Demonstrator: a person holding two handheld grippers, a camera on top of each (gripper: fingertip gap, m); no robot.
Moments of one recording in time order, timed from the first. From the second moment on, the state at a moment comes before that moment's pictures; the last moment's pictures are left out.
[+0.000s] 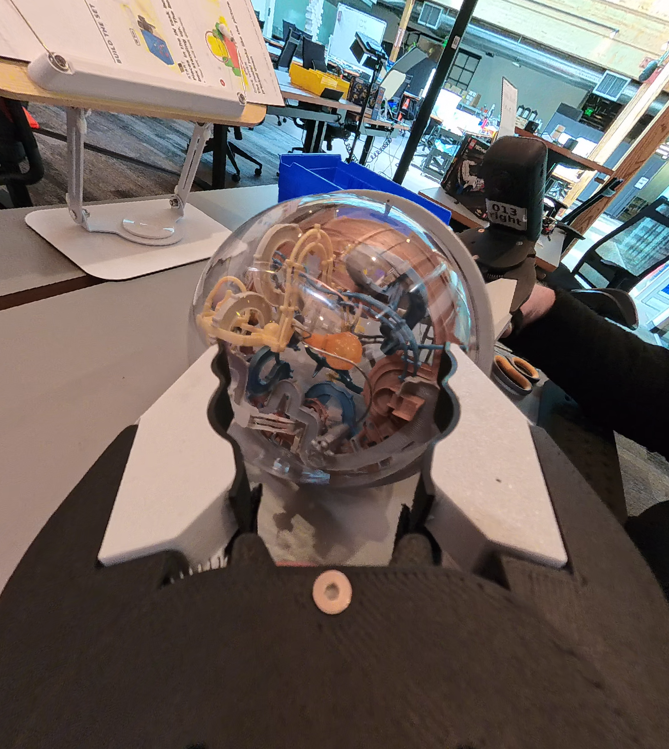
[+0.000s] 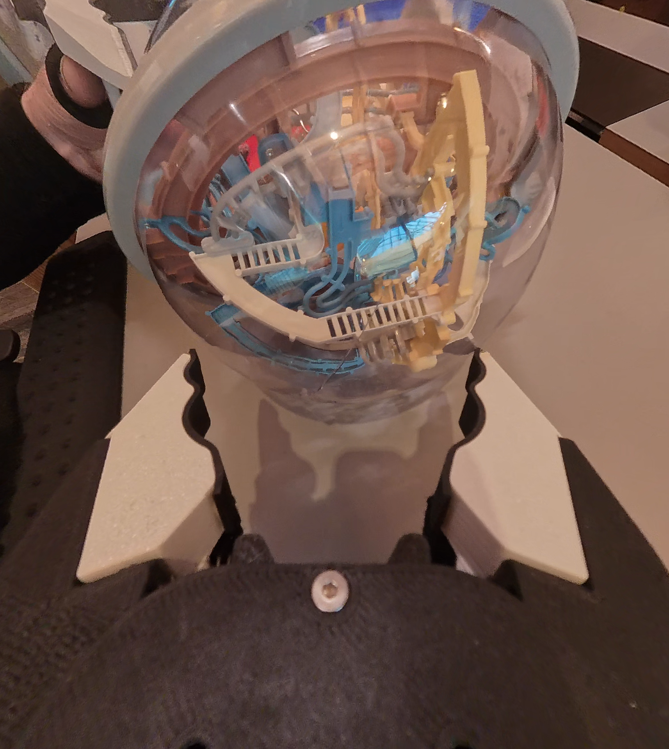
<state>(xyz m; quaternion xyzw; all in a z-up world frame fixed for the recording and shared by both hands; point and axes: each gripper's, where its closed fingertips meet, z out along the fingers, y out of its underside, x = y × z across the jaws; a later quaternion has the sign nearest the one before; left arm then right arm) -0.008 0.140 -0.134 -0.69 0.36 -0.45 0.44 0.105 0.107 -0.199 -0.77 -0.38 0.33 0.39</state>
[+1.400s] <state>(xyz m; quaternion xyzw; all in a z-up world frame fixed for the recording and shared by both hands) -0.269 0.171 -0.243 -0.88 0.34 -0.12 0.31 0.120 0.110 -0.198 -0.80 -0.36 0.28 0.39</state>
